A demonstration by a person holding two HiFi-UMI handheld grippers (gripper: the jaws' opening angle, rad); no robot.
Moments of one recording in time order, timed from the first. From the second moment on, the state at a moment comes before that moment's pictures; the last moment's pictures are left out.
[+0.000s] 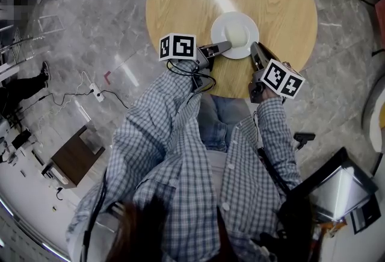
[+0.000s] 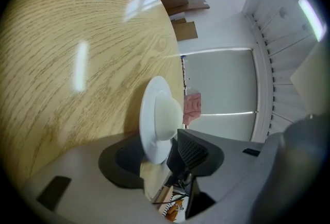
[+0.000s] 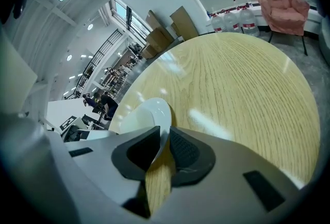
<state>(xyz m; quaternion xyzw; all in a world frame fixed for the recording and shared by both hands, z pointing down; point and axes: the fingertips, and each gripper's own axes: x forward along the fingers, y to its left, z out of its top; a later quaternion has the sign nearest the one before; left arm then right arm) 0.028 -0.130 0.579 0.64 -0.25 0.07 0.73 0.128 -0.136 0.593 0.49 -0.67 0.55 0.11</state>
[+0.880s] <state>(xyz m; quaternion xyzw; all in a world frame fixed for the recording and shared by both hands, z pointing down) 0.008 -0.131 0.580 0.62 -0.28 0.07 0.73 0.133 -0.149 0.590 0.50 -0.67 0.54 0.12</state>
